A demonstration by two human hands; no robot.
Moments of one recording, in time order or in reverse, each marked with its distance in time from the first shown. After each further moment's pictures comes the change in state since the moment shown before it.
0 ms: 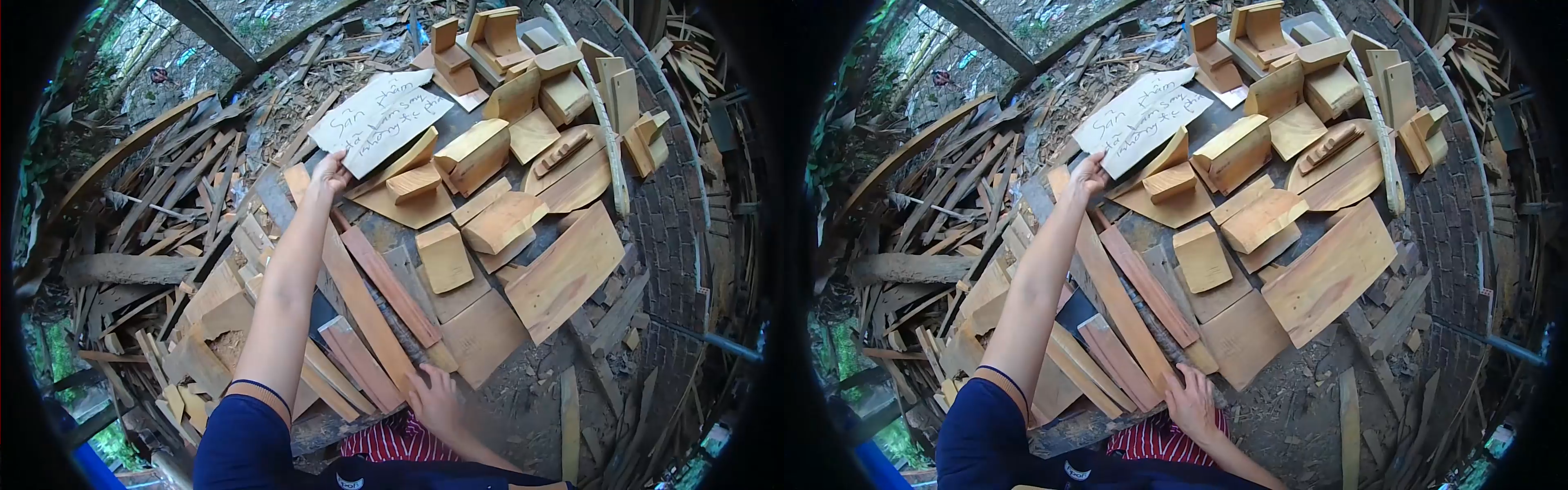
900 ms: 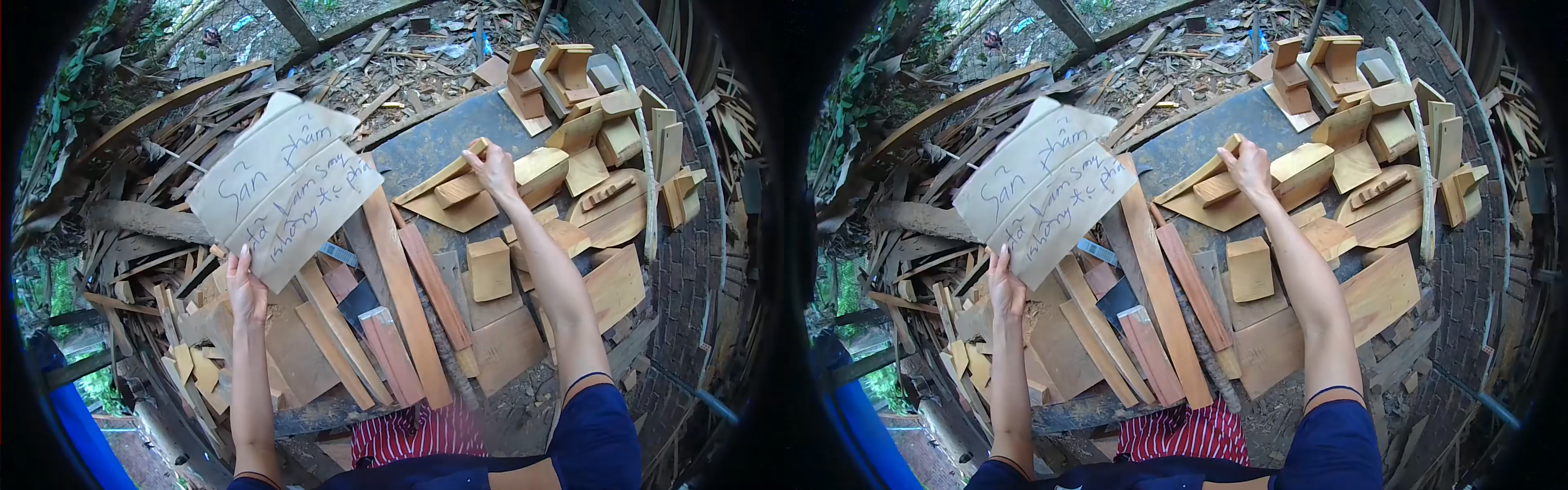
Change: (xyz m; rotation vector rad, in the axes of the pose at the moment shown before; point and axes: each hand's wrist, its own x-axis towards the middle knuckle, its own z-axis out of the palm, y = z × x) left_hand -0.330 0.070 -0.183 0.095 0.088 0.717; right_hand 0.412 0.016 -0.115 0.121 0.295 -0.063
